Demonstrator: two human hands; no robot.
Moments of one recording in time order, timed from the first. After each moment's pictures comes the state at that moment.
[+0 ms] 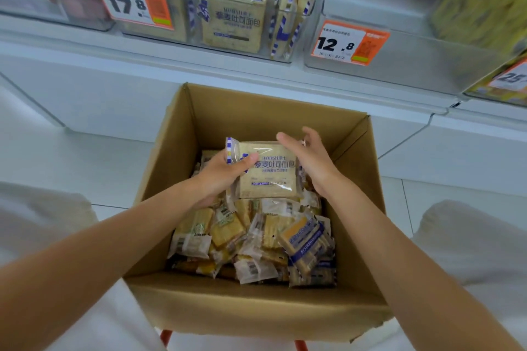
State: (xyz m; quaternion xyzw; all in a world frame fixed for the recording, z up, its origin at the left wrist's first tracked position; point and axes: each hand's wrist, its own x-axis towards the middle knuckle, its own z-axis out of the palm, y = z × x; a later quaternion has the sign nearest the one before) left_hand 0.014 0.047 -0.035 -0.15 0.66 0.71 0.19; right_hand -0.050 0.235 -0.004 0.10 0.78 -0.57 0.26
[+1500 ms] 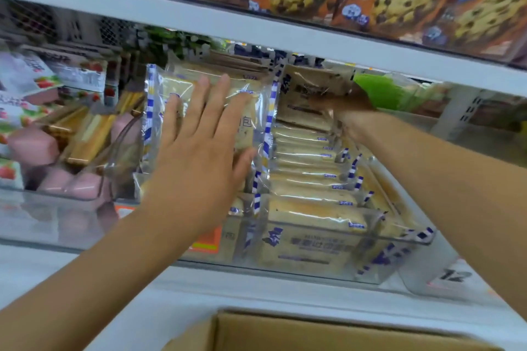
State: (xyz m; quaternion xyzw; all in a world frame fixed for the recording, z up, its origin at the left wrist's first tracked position) left_hand -0.198 -0.126 0.125 0.02 0.93 0.06 -0.36; right_hand -0.391 0.066 0.180 -0.02 0.81 -0.58 -0.11
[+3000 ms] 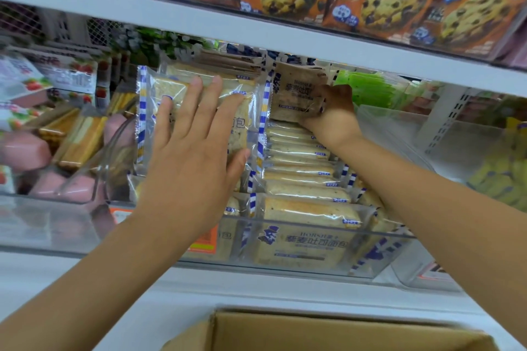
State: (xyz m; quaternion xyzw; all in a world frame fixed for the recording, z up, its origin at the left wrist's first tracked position) left_hand -0.196 -0.127 0.124 0.03 0.92 0.08 -0.38; right_hand -0.370 0.064 0.161 -0.16 0.92 -0.24 -0.26
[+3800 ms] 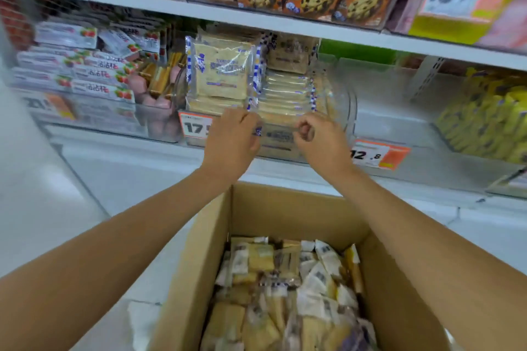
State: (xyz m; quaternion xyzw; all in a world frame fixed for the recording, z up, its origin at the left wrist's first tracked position) left_hand -0.098 -0.060 0.115 0.05 0.94 0.15 -0.32; right_hand -0.153 0.124 0.129 -0.26 0.88 -0.35 -0.19
